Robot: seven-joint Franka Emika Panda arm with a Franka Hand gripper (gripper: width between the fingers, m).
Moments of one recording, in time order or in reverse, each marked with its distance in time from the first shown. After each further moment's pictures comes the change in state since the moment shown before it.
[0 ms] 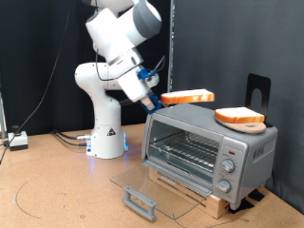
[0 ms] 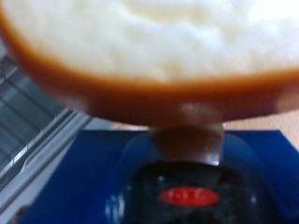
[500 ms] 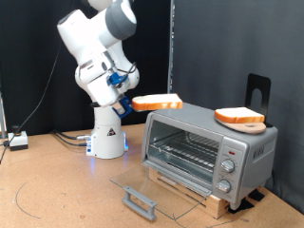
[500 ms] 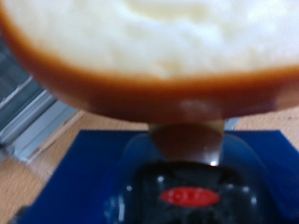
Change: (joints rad) arm -0.096 0.000 -0.127 0.000 -0.167 -0.163 -0.108
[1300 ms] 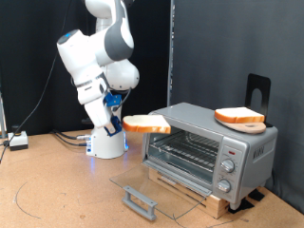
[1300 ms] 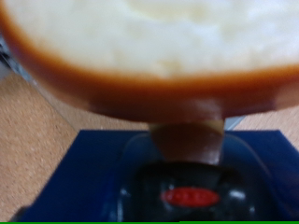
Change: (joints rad) arm -0.011 0.072 0.044 -0.142 -0.081 0.179 -0.100
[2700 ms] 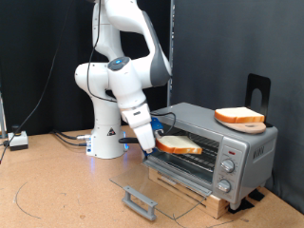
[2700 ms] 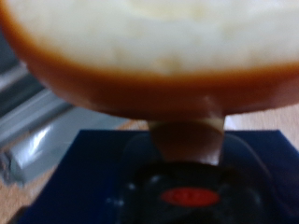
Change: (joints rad) arm 0.190 0.135 0.257 -0.056 0.155 0.220 0.018
